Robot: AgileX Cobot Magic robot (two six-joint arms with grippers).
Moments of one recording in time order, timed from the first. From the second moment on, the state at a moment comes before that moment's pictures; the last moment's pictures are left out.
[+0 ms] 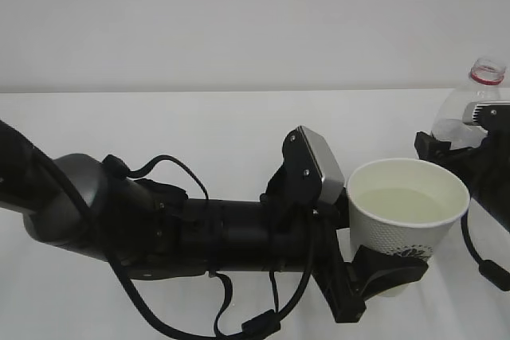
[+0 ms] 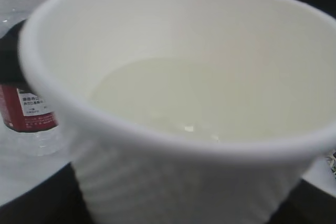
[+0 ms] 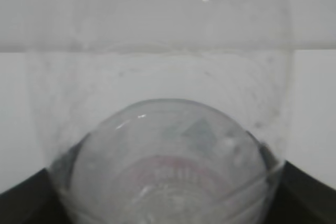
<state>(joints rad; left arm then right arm) -0.83 2.09 -0.96 0.74 -0.95 -0.47 0.19 1.85 -0.42 0.20 -1.03 -0.04</state>
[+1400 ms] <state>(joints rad) -0.83 2.09 -0.96 0.74 -0.95 -0.47 0.19 1.62 -0.10 0.17 -1.14 0.00</state>
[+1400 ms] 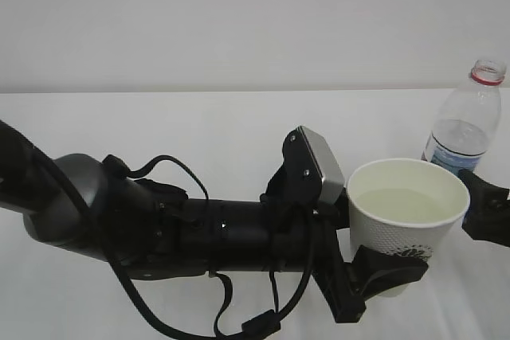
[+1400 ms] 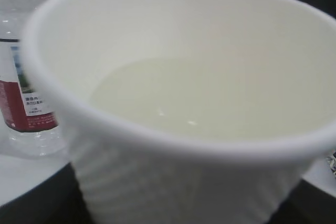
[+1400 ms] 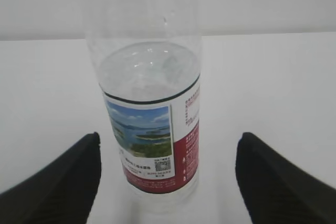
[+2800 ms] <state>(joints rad) -0.66 2.09 -0.96 0.52 -0.89 -0.44 0.19 1.47 0.01 0.15 -1.14 0.01</state>
